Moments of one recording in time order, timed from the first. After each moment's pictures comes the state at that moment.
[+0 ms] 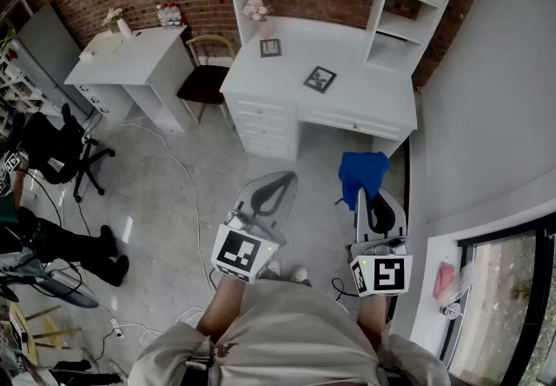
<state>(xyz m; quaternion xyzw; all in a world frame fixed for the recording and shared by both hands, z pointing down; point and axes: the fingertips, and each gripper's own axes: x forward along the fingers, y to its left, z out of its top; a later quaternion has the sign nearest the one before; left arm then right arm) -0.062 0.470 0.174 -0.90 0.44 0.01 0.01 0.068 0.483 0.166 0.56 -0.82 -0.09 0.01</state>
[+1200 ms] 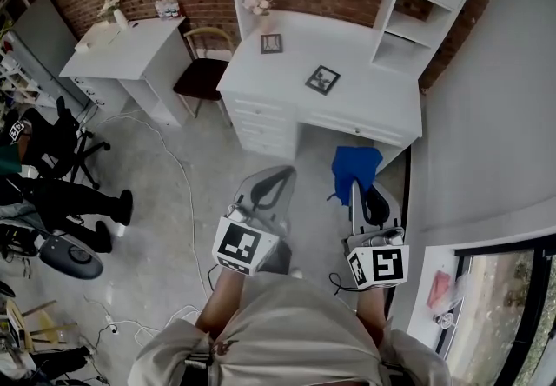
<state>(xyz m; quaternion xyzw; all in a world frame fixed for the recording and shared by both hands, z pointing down) -0.063 0.401 0.202 -0.89 0.45 -0.01 0.00 0.059 0.408 0.191 0.53 -0.84 -0.06 0.01</state>
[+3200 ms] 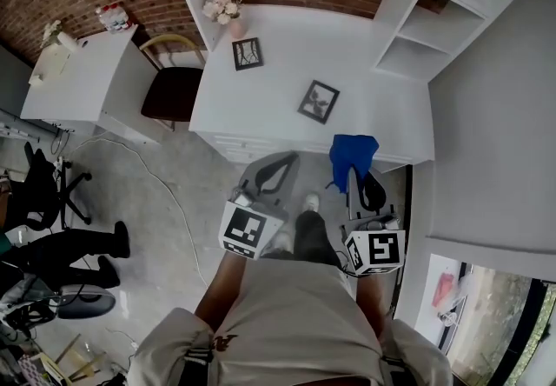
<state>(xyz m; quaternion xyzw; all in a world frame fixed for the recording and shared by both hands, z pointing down) -0.065 0.096 0.272 -0.92 0.39 -0.04 -0.05 0.047 0.117 0.264 0.59 -0.81 0.00 0.07</state>
